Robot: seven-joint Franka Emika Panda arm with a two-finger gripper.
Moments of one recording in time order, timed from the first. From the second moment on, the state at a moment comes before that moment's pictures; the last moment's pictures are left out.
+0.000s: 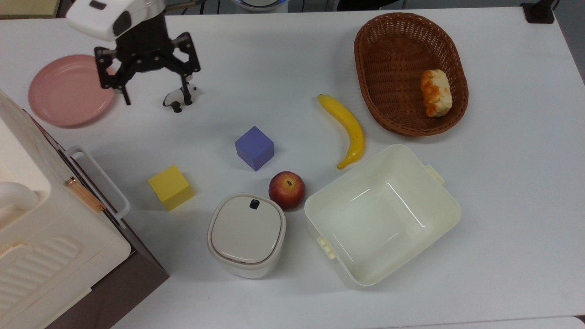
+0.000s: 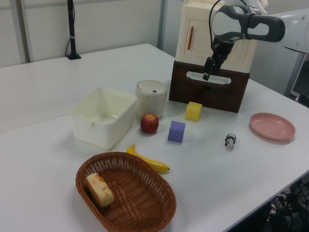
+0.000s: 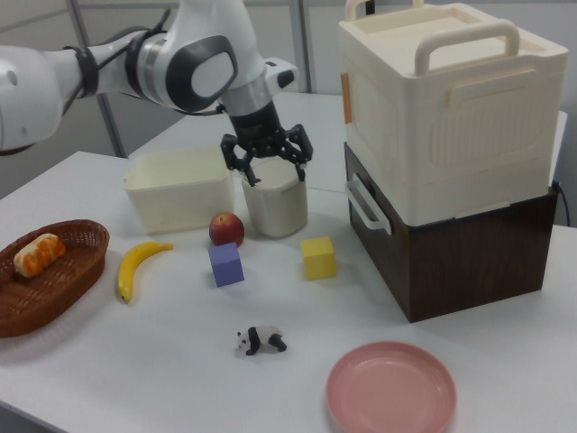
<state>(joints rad) -0.09 0.20 -0.11 -1.59 0.00 2.01 -0.55</state>
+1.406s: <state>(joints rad) -0.15 0.42 -0.11 -1.44 -0.04 2.19 -0.55</state>
